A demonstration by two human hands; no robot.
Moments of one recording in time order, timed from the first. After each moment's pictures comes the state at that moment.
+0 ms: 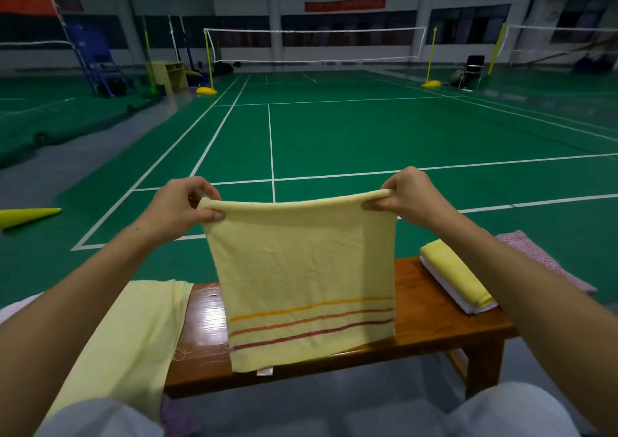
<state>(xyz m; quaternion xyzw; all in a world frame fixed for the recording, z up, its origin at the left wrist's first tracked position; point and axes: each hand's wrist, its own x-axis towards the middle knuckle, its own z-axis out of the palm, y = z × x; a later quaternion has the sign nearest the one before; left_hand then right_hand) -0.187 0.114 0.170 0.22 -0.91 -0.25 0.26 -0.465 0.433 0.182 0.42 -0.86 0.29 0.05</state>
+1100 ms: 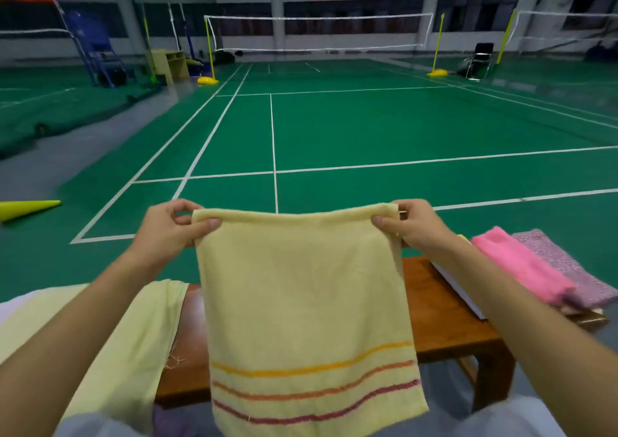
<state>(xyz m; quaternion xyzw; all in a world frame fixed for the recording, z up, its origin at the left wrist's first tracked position) -0.188 0.126 0.123 0.28 -0.73 -0.53 0.32 -0.486 0.426 0.106 0.29 -0.77 0.53 -0.17</state>
